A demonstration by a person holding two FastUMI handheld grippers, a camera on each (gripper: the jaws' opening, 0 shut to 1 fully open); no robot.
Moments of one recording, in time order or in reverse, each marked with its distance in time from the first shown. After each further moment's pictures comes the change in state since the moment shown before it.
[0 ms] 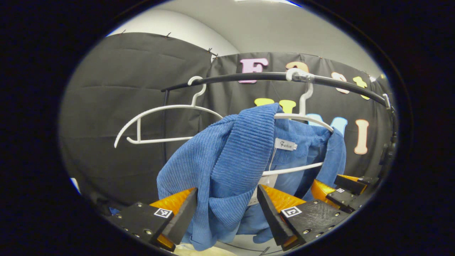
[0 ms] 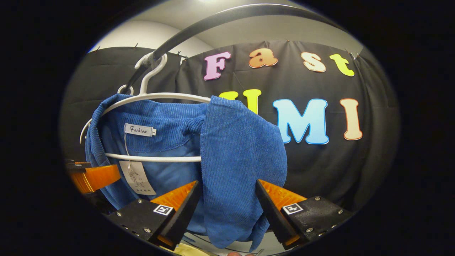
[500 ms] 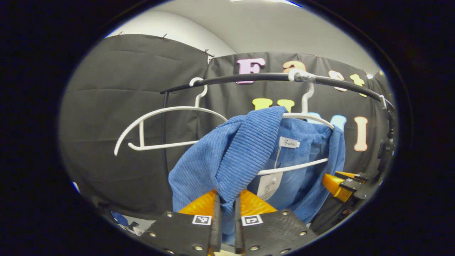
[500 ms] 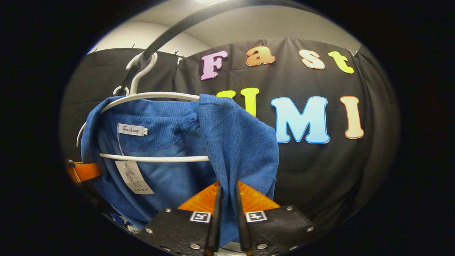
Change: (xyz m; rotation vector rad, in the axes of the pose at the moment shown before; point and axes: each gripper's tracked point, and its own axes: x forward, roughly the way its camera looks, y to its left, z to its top) left arm 0.005 0.012 0.002 0.006 -0.017 -0.006; right arm 0.004 -0.013 -0.001 0.038 0.008 0.009
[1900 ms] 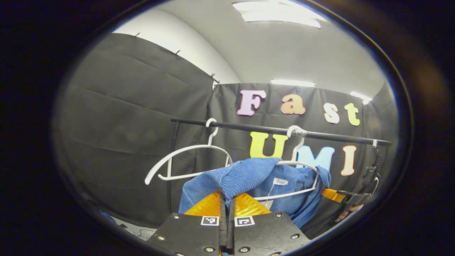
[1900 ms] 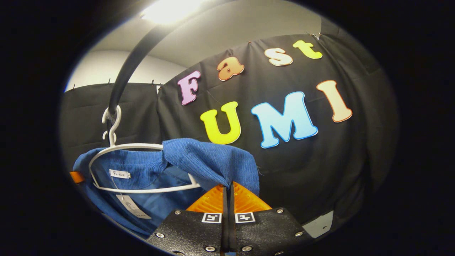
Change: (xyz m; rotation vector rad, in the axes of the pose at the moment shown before) left arm -0.088 0.046 0.102 -0.072 -0.232 -0.062; right arm -0.010 -0.058 0.039 0.246 -0.160 -0.049
